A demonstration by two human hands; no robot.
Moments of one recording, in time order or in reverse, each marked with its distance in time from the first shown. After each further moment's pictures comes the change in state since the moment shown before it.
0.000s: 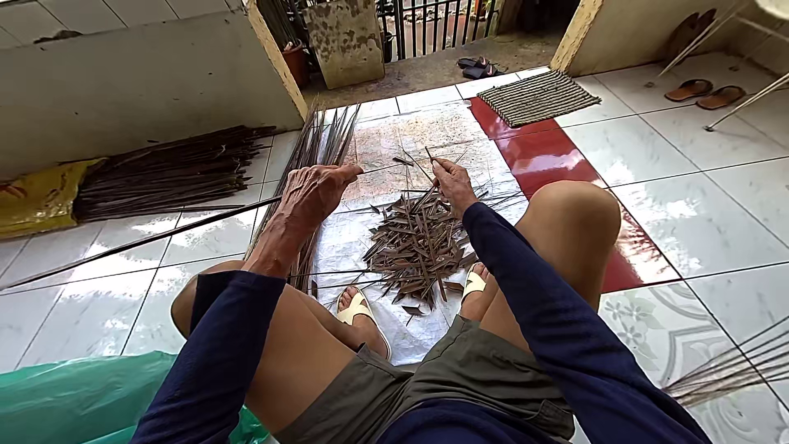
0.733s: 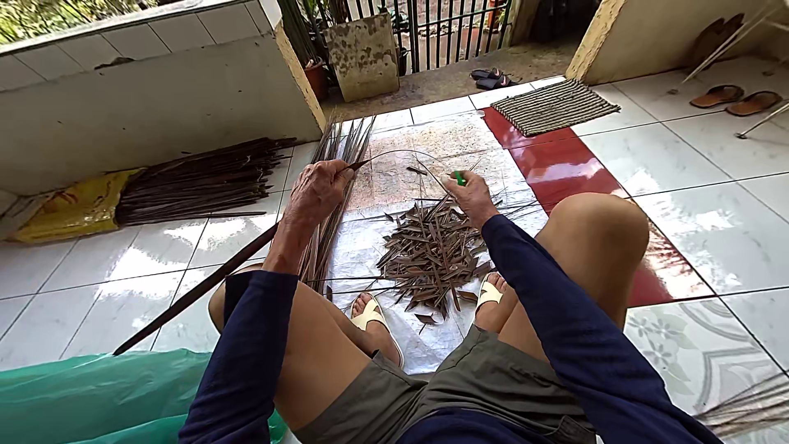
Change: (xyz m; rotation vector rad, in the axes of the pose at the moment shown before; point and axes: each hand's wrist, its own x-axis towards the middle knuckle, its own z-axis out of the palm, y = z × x) left_hand 0.003 -0.020 -0.025 -0.345 -0.004 -0.307; right_hand -0.003 0.001 -0.009 -0.211 0.047 -0.086
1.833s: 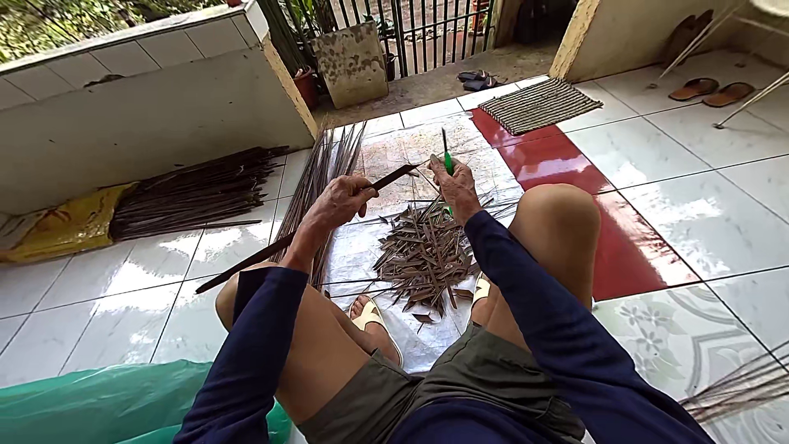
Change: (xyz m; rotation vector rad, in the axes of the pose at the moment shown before) left_hand 0.010 0.018 0.035 -0.333 -0.266 0.128; right_hand -0.019 -0.046 0.003 0.295 0.079 -0.118
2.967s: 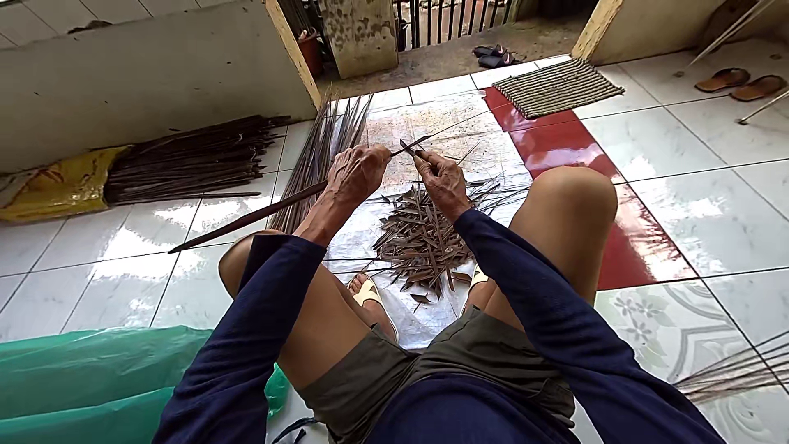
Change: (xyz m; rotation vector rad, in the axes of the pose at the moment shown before) left_hand 0.011 0.009 0.027 0.669 0.206 0.065; right_hand -0.028 0.014 0.033 -0.399 -0.114 -0.206
